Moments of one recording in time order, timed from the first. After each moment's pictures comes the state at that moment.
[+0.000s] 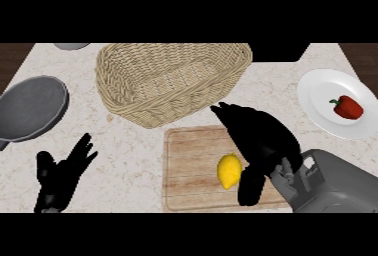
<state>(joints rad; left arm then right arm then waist) 0.09 0.35 -0.15 -1.44 0.24 0.14 0.18 -0.77 -0.55 0.76 -1.81 0.03 0.30 1.11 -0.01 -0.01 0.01</state>
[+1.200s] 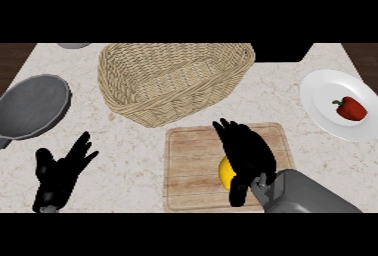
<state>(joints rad) 0.08 0.33 -0.11 -1.44 0.21 0.10 0.20 -0.55 -0.41 0.82 -1.67 0.36 0.25 1.00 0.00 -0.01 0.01</state>
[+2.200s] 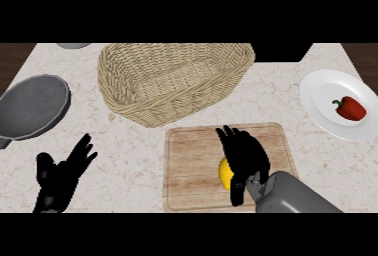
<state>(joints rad) 0.11 0.30 -0.10 -1.47 0.18 0.09 0.20 -0.47 -0.33 0.78 -1.54 0.47 0.30 0.94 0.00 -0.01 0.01</state>
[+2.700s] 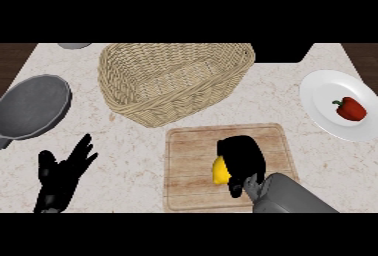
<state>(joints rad) 0.11 0.29 -0.09 -1.47 0.16 0.09 0.23 -0.47 -0.33 0.82 -1.50 0.61 0.31 0.85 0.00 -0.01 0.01</state>
